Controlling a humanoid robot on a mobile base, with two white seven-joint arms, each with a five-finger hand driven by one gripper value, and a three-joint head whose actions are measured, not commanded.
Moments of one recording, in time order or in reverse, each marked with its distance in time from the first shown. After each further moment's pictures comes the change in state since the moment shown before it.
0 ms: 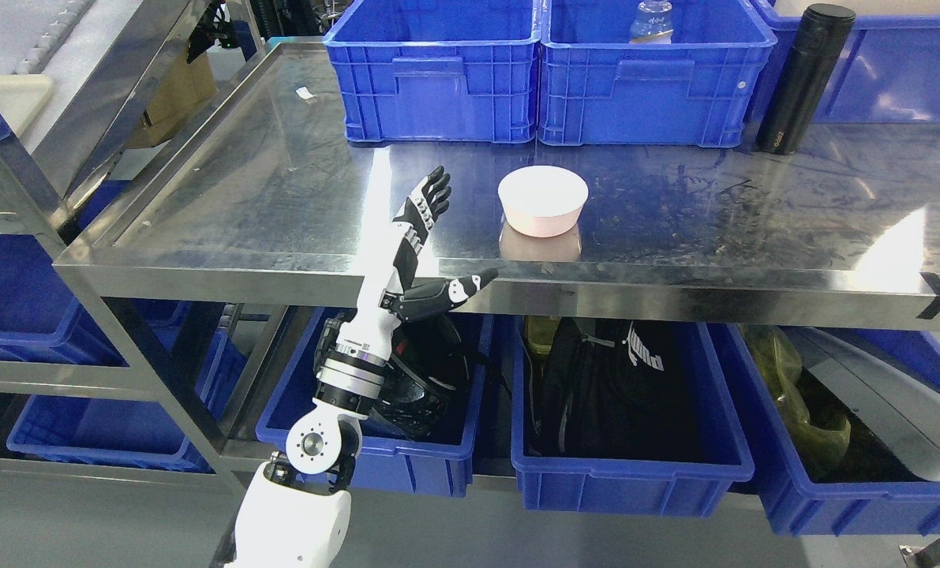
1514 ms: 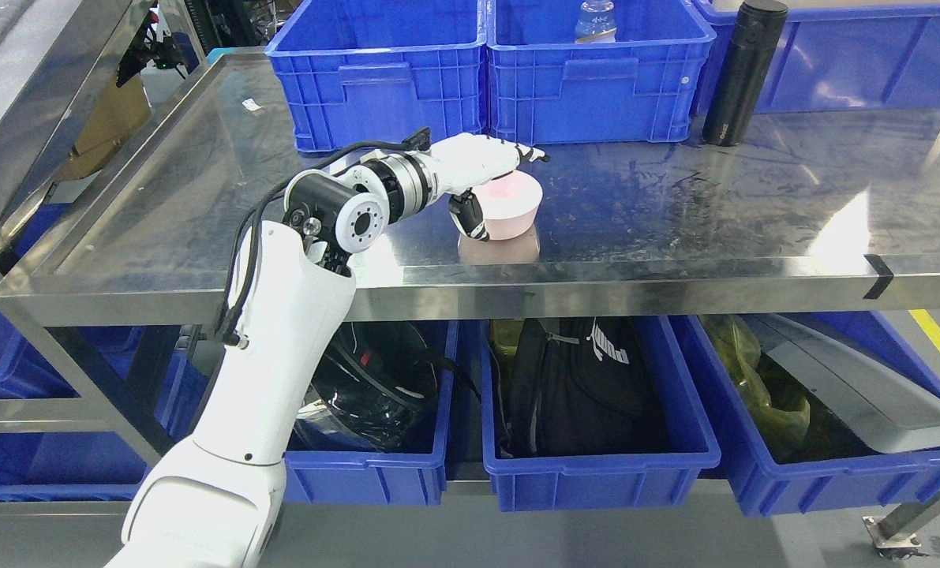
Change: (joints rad) left arm -0.662 0.070 -0.152 0.212 -1.039 0.139 -0.789; right arm 0.000 0.000 0.000 0.000 0.000 0.000 0.001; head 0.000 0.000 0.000
